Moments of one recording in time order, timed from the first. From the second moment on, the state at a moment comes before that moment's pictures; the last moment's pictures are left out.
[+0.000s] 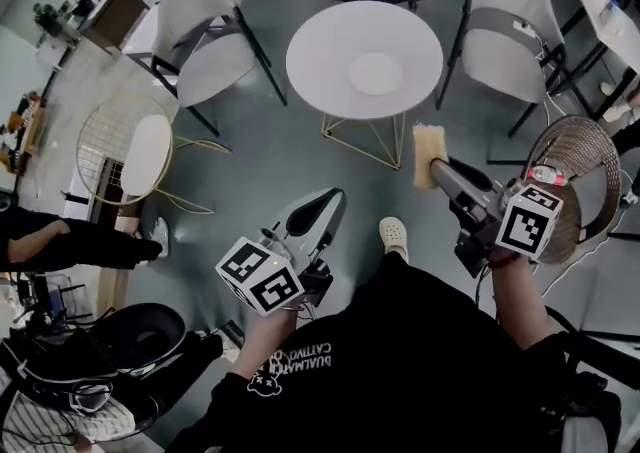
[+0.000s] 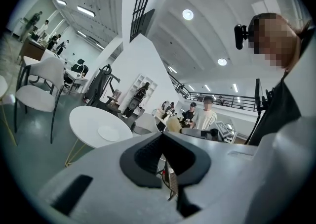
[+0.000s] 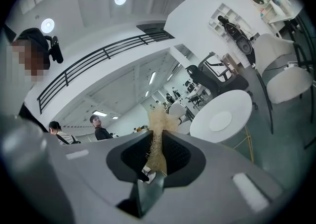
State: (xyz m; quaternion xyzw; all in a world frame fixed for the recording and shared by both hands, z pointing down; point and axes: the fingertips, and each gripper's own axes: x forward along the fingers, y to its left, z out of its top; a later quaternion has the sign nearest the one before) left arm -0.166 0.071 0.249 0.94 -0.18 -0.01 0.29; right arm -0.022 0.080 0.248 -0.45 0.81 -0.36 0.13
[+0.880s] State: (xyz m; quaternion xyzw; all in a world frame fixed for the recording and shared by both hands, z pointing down) left arm -0.079 -0.052 0.243 0.94 -0.21 -0.04 0.28; right arm 0.056 -0.040 0.261 -0.43 0.82 -0.36 0.09
